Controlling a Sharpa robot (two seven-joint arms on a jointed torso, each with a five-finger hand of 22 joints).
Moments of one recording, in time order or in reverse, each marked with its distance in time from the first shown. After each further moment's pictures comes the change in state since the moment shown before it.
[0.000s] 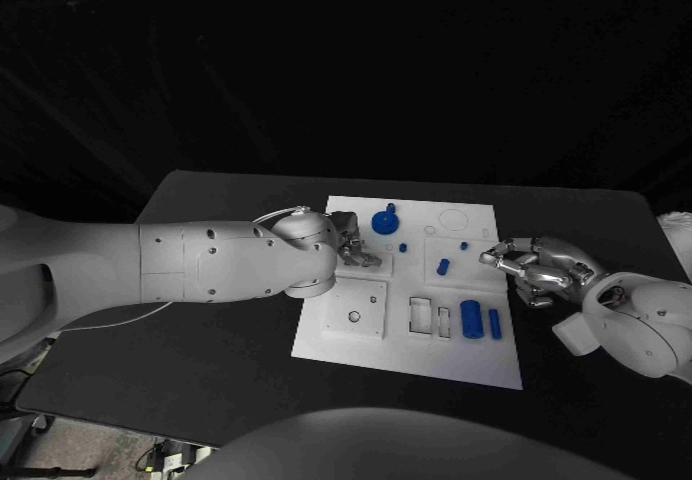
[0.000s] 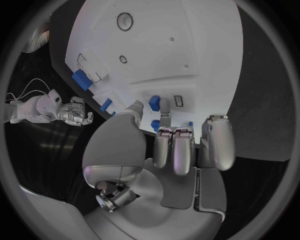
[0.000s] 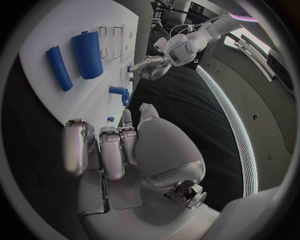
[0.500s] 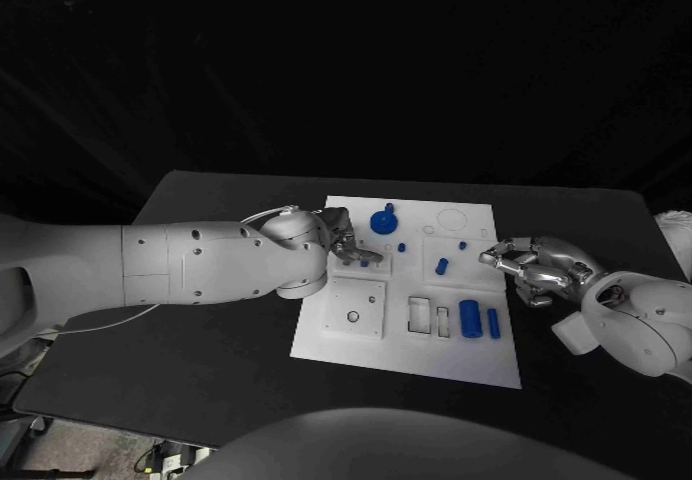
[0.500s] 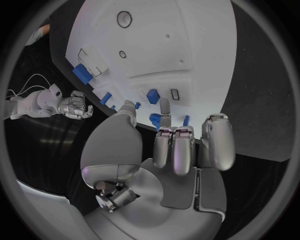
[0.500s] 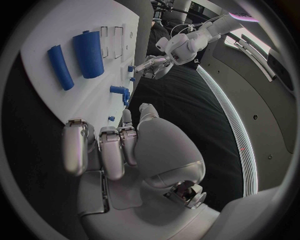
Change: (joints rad) left arm 0.003 -0.047 0.007 0.041 -0.002 -0.056 0.000; left_hand -0.052 -0.035 -0.154 0.005 -0.025 -0.023 0.002 0.010 0.026 0.000 0.000 0.000 0.000 0.001 0.001 0.000 0.000 0.000 0.000 0.000 0.000 0.000; right arm -0.001 -0.002 0.000 -0.002 0.000 0.000 0.000; right_hand 0.006 -0.004 0.003 -0.003 0.005 0.000 0.000 0.000 0.000 0.000 0.000 -0.004 0.003 0.000 0.001 0.000 0.000 0.000 0.000 0.000 0.000 0.000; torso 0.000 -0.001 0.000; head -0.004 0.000
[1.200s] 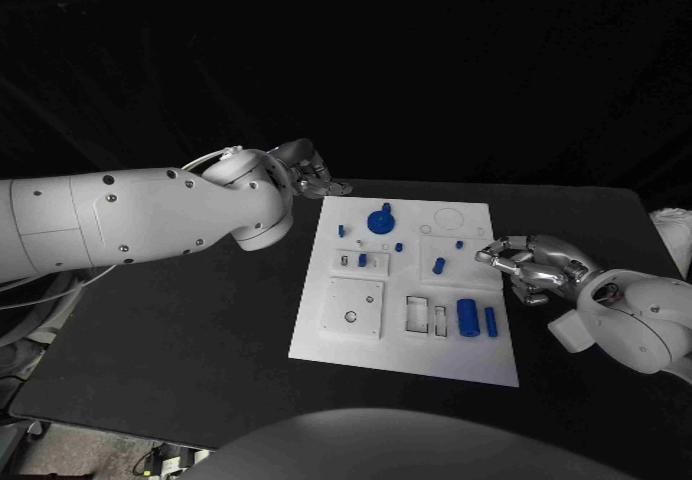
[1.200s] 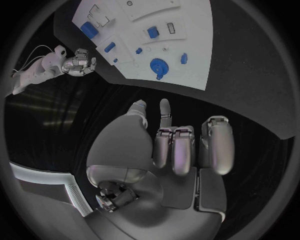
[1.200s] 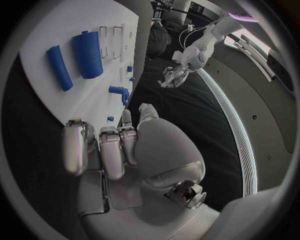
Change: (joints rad) left arm 0.183 -0.162 0.006 0.097 0.095 -0.113 0.057; left_hand 0.171 0.126 -0.070 -0.006 0.387 -0.048 -0.009 0.072 0.053 -0.002 0.002 0.000 0.000 0.000 0.000 0.000 0.000 0.000 0.000 0.000 0.070 0.001; right arm 0.000 0.000 0.000 0.005 0.000 -0.004 0.007; right_hand 0.002 0.002 0.003 0.003 0.004 -0.003 0.003 0.000 0.000 -0.003 0.003 0.004 0.000 0.001 0.002 0.000 0.000 0.000 0.000 0.000 0.000 0.000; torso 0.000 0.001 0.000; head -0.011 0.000
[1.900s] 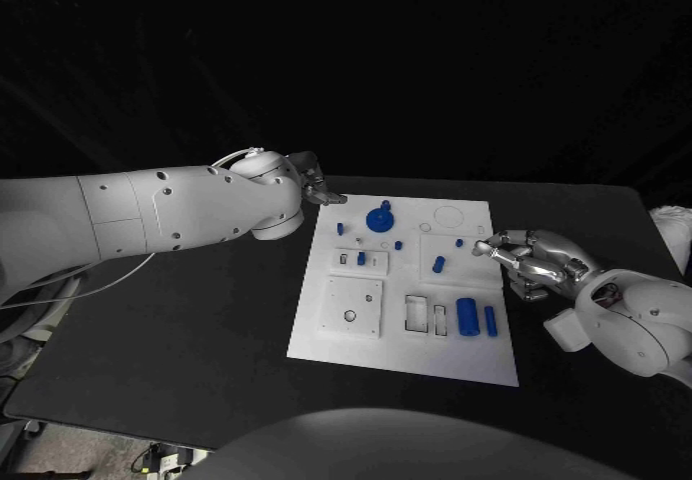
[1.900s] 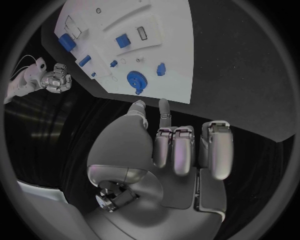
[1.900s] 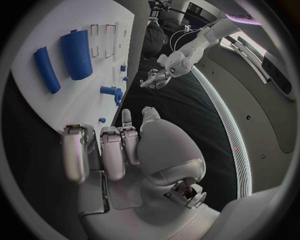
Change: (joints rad) left arm -0.041 0.141 -0.009 -0.234 0.001 0.143 -0.024; left_hand -0.013 0.013 -0.044 0.002 -0.049 0.026 -0.011 0.044 0.001 0.000 0.000 0.000 0.001 0.000 0.000 0.000 0.000 -0.011 0.000 0.000 0.095 0.000; right arm 0.000 -0.005 0.000 0.029 -0.001 -0.033 0.070; right_hand -0.104 0.013 -0.009 0.008 -0.017 0.014 0.007 -0.005 -0.013 0.000 0.000 0.003 -0.030 0.007 -0.004 0.000 0.000 0.000 0.052 0.002 0.059 0.000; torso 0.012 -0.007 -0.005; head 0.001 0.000
